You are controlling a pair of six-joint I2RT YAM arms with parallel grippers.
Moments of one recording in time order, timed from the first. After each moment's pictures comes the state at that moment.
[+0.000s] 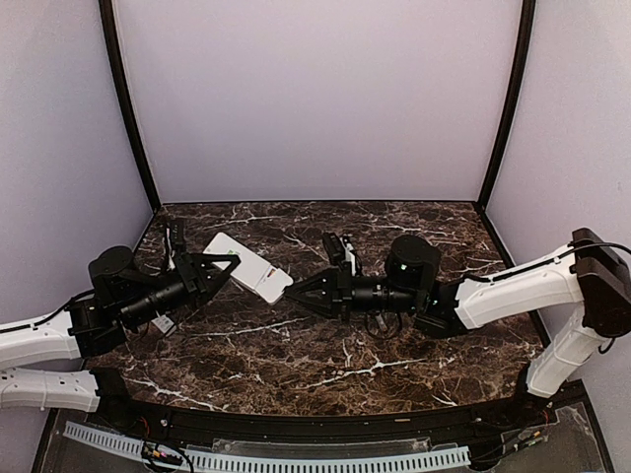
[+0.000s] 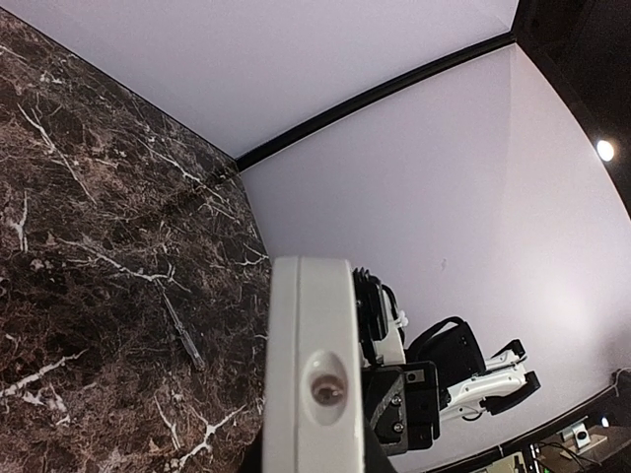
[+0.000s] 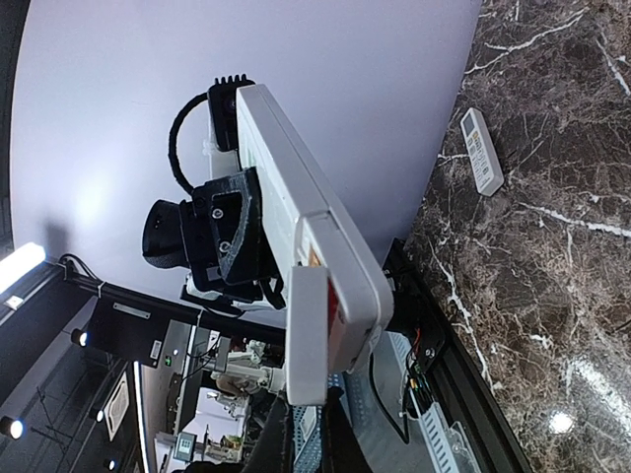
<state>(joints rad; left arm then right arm) -0.86 0.78 0.45 0.29 0.04 -1.09 1.07 1.58 0.80 0.76 -0.47 1.28</state>
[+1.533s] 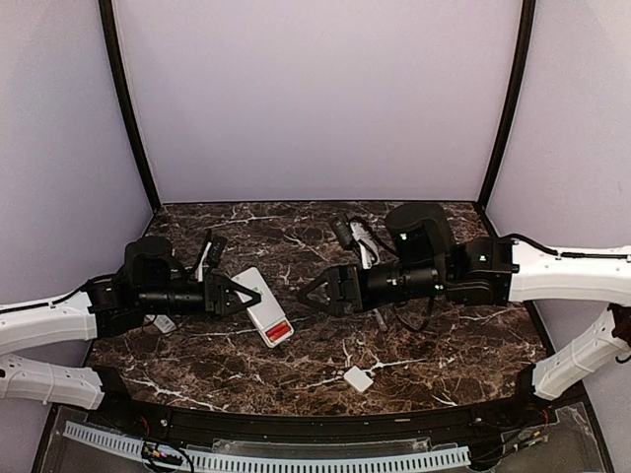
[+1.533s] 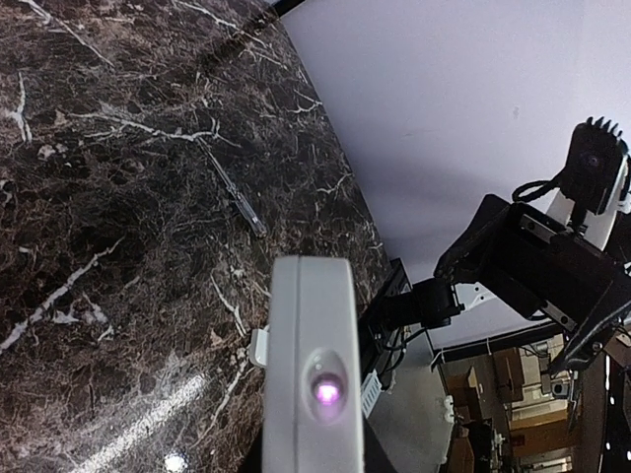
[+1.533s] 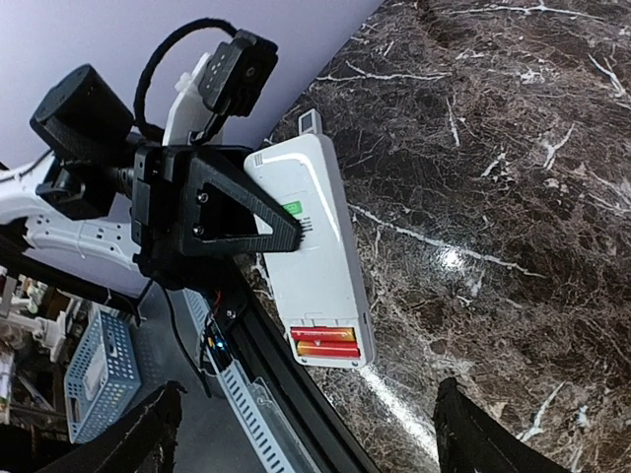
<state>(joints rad) -0.75 0.95 0.54 0.05 0.44 -0.87 1.14 1.32 1.07 -0.21 -0.16 0.69</state>
